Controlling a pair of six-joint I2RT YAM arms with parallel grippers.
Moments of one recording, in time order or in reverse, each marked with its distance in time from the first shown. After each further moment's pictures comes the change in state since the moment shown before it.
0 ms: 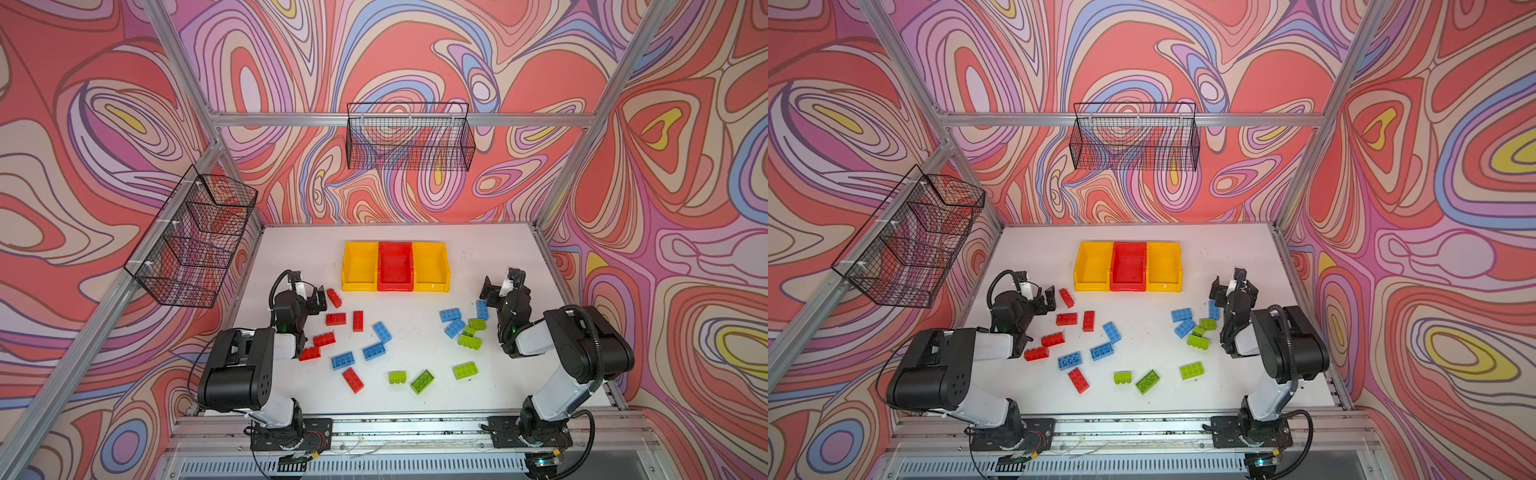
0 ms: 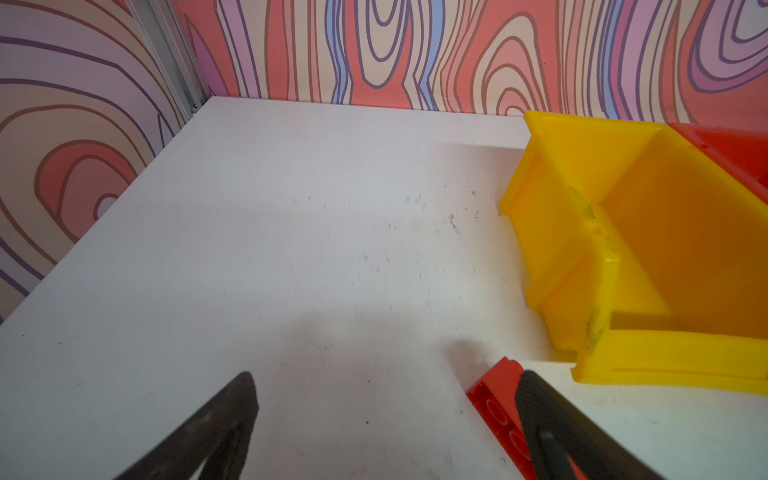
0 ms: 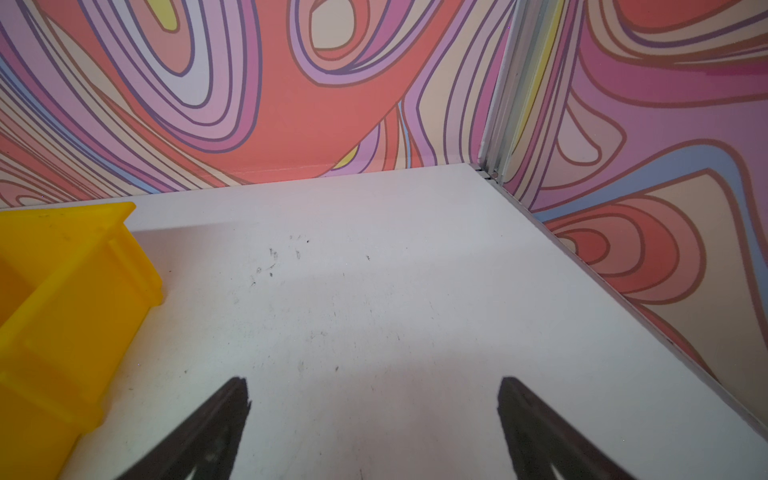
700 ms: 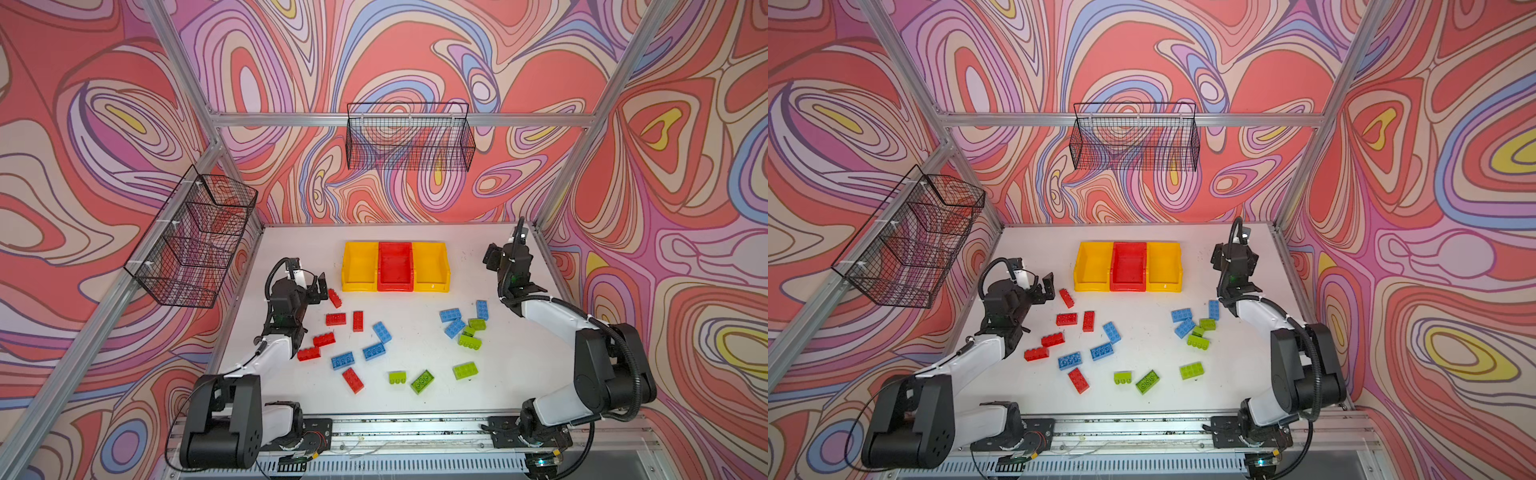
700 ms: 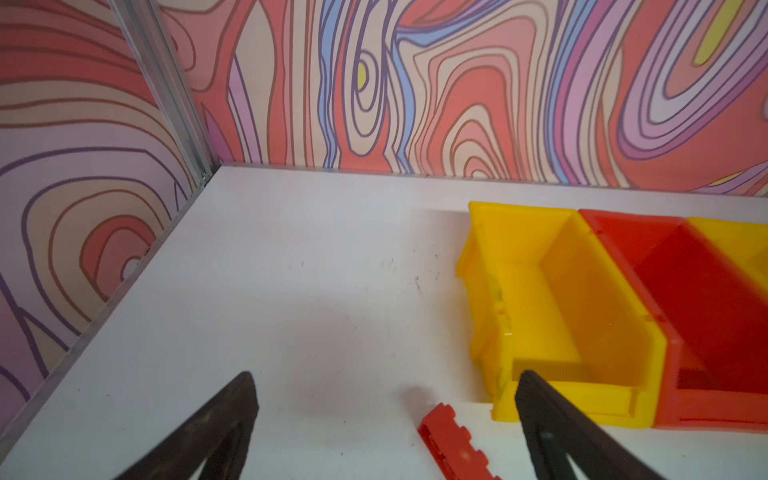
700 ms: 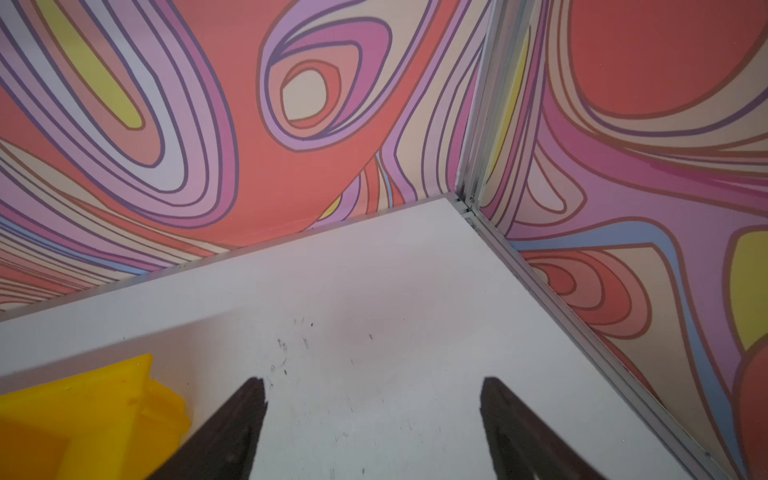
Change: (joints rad) left arm -0.084 -0.336 0.101 -0.336 -0.047 -0.046; right arm 0.050 -0.193 0.546 -0.933 0.146 0.158
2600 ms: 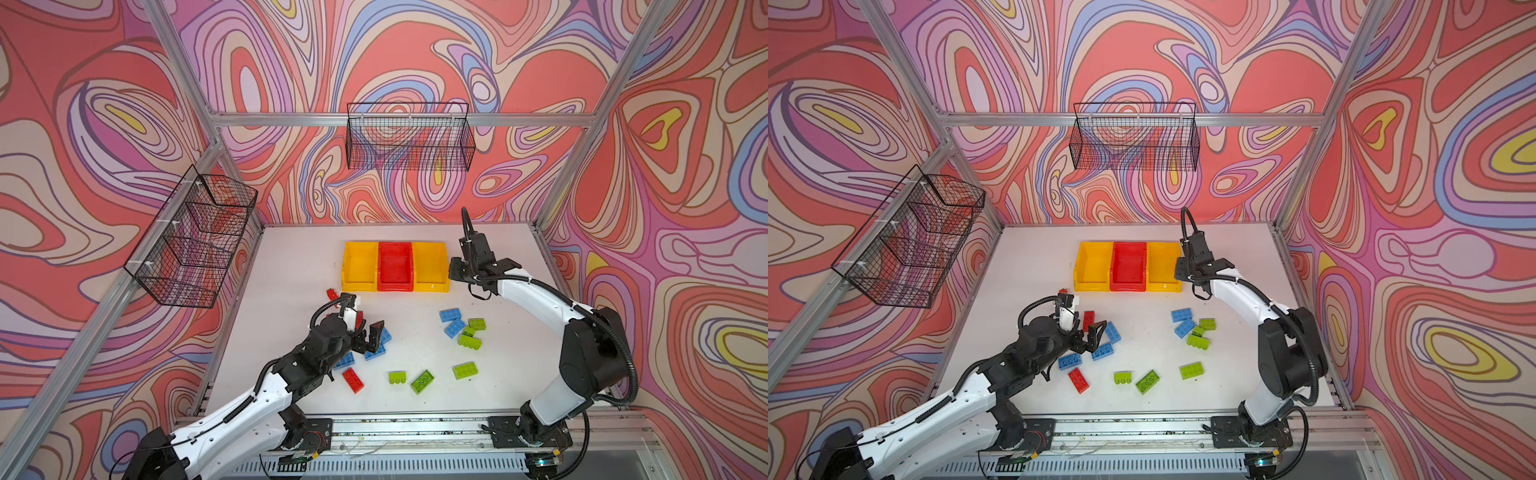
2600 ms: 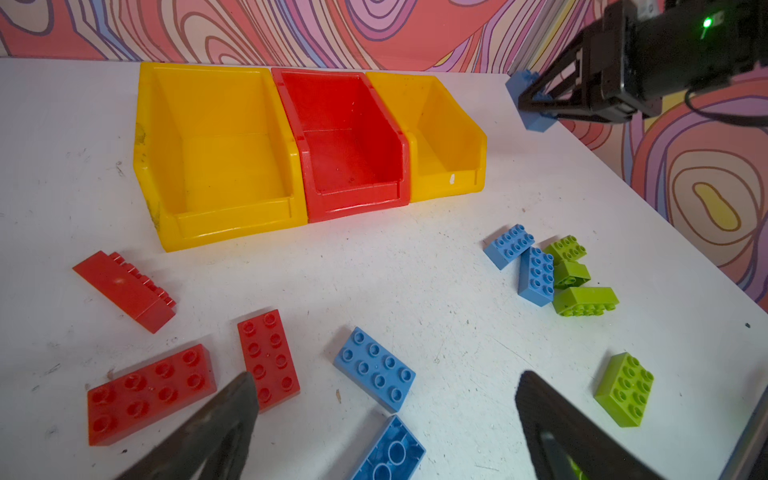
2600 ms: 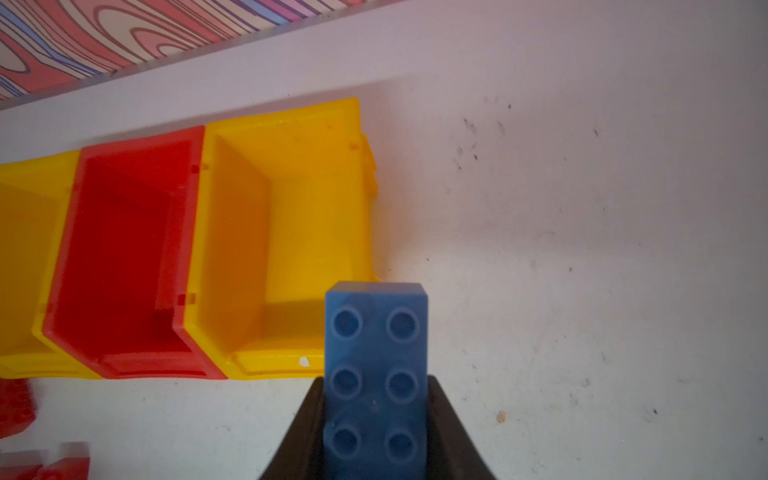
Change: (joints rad) left arm -0.701 -0.395 -0.056 -0.519 -0.156 -0.270; right arm 0.244 0.148 0.358 -0.644 -0.277 0.237
